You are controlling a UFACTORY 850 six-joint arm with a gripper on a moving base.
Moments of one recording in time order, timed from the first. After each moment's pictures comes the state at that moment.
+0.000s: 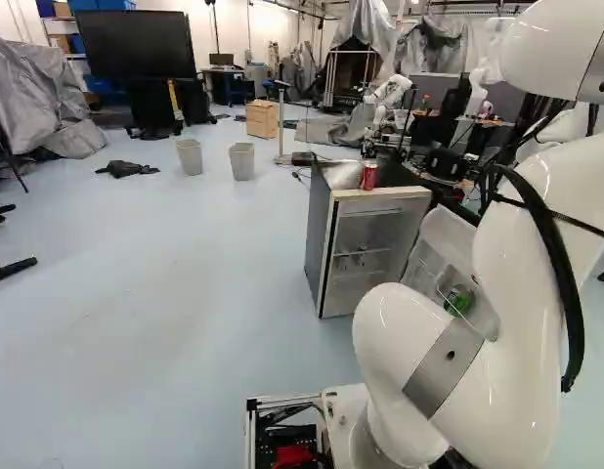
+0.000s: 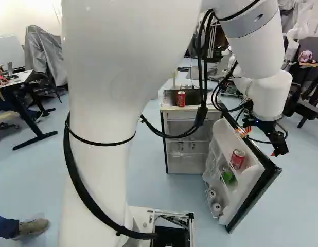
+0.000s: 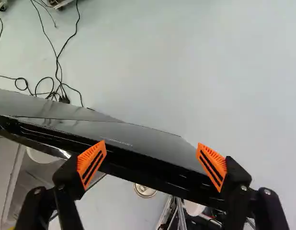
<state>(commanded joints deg) -59.9 -23.6 -67.5 10.1 -17.9 0.0</state>
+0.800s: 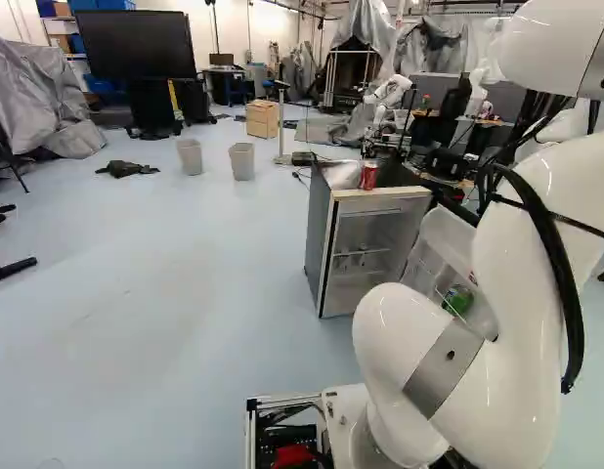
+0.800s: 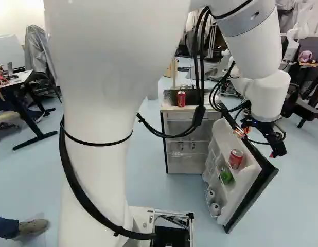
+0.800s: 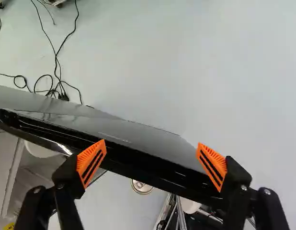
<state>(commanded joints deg) -60.0 -21.6 -64.9 10.1 -17.9 0.0</state>
